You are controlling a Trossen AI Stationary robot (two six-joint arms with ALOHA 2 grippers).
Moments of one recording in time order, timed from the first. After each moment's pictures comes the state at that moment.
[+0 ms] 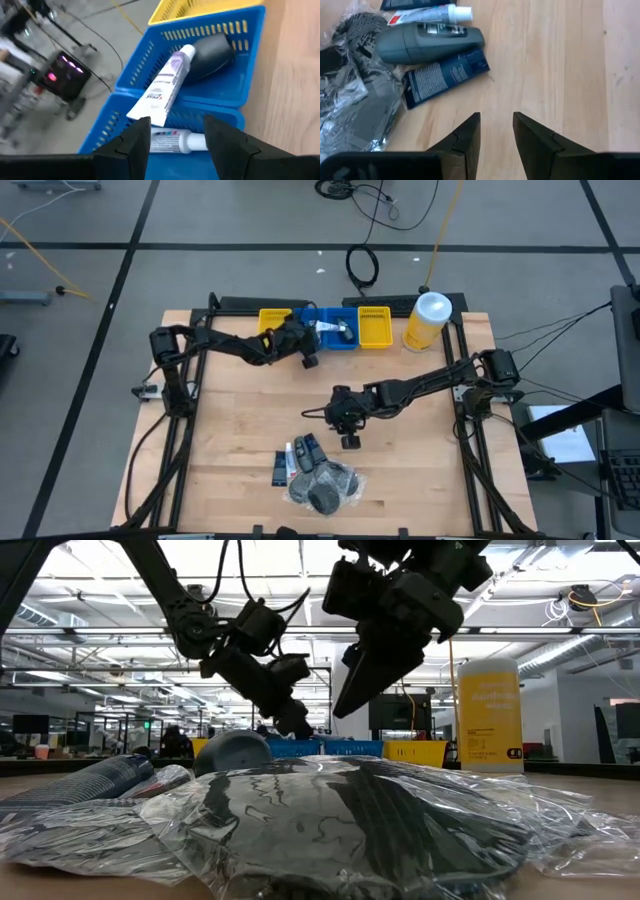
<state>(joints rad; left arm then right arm) 0.41 1.85 0.91 0.45 -0.28 0.43 0.12 1.77 1.14 -0.27 -0.05 0.00</state>
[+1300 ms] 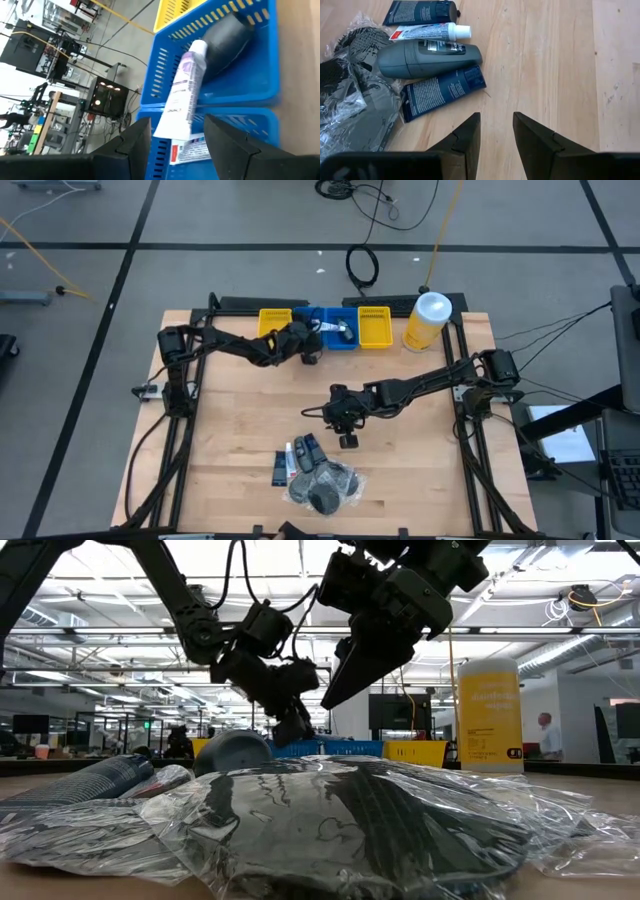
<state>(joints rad) 0.40 1.91 0.95 0.52 -0.40 0.79 0.12 1.77 1.14 -0.21 -0.05 -0.02</state>
